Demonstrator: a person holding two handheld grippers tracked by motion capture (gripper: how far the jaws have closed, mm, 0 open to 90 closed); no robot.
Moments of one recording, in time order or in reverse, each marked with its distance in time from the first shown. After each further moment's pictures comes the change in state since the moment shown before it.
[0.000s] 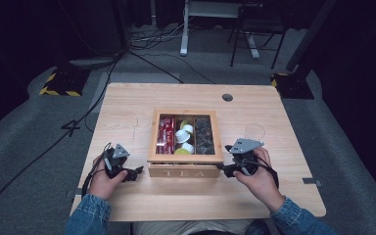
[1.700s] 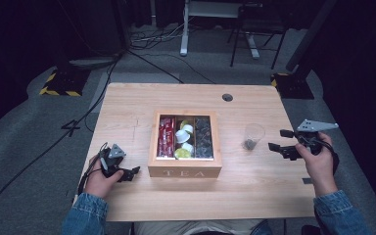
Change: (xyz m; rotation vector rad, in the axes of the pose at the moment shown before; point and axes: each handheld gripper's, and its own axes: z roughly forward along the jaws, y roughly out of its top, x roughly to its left) left arm 0.009 -0.005 -0.005 -0.001 -0.007 -0.001; right arm -0.129 -0.063 -0.105 -0.093 -0.053 0.255
